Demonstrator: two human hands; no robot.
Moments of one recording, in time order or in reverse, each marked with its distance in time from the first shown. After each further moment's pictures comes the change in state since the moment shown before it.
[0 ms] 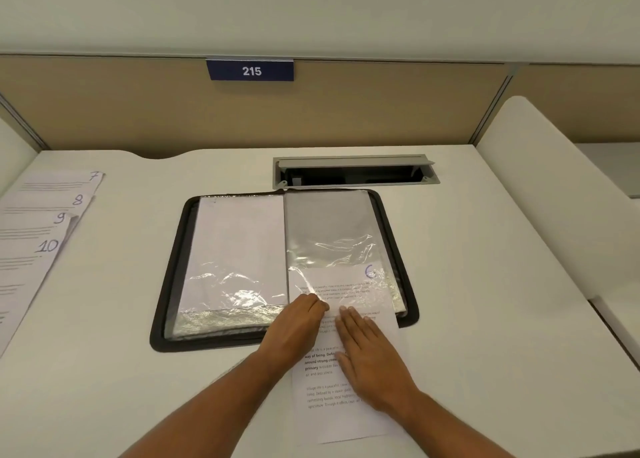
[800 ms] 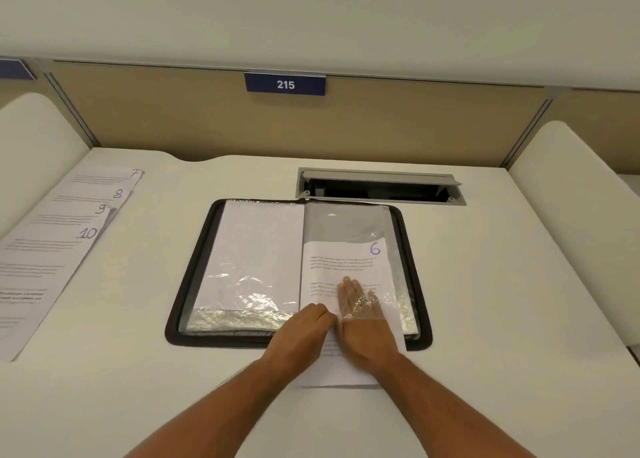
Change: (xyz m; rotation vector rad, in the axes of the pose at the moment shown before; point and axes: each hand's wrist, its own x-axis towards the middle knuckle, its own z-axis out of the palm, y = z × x) left_hand -0.004 0.002 -0.011 -0.031 0.027 -0.027; right_hand 0.088 0.014 -0.001 0.047 -0.084 0.075
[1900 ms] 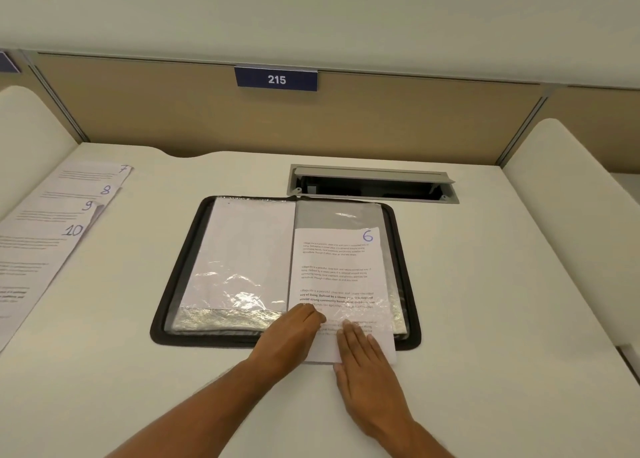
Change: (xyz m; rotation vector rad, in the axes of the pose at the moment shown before) left_hand 0.001 0.003 0.005 0.061 0.036 0.011; right_hand -0.090 0.002 0.013 0.037 0.043 0.007
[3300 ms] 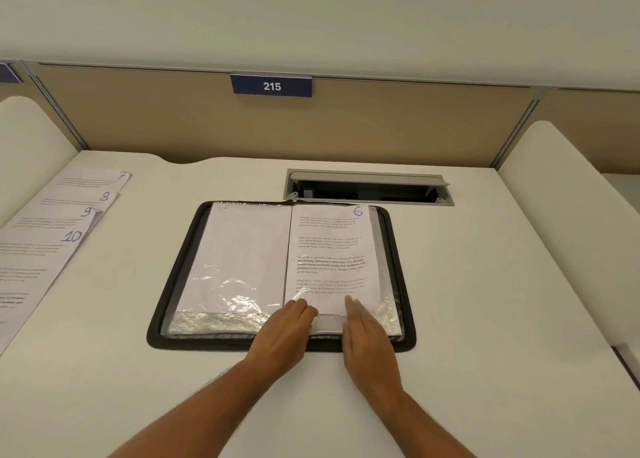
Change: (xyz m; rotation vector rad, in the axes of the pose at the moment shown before) left_hand 0.005 0.003 -0.006 0.031 -0.038 -0.118; right_hand 0.042 0.006 -0.012 0.147 0.477 0.020
